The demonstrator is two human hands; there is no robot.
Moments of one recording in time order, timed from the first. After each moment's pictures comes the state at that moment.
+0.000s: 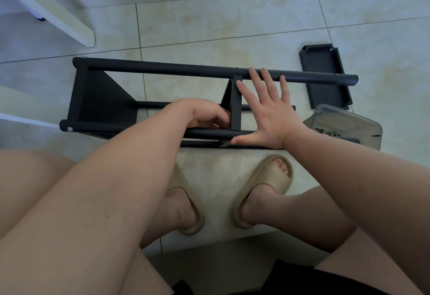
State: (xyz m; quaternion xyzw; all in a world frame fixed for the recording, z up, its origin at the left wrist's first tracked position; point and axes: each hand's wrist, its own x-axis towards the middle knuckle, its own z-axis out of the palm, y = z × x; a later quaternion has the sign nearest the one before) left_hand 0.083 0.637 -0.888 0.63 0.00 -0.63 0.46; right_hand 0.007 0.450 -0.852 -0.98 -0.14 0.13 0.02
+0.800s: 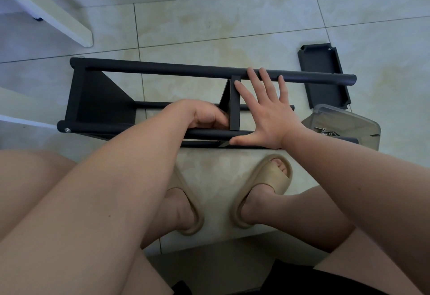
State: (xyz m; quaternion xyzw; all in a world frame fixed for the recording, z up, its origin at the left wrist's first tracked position) left_hand 0.082 0.637 -0.887 0.65 -0.02 -0.64 0.41; right_hand 0.007 0.449 -0.853 -0.98 -0.14 0.13 0.03
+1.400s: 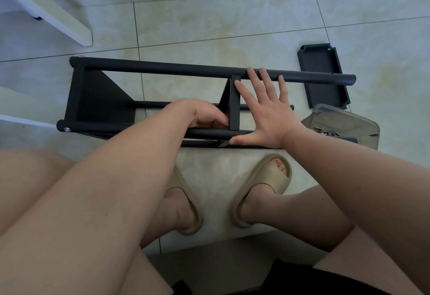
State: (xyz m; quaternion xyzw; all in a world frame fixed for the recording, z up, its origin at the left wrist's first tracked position) left_hand 0.082 0.636 -0.881 0.65 -0.01 -0.65 0.39; right_hand 0.007 0.450 -0.851 -0.98 -0.14 0.13 0.02
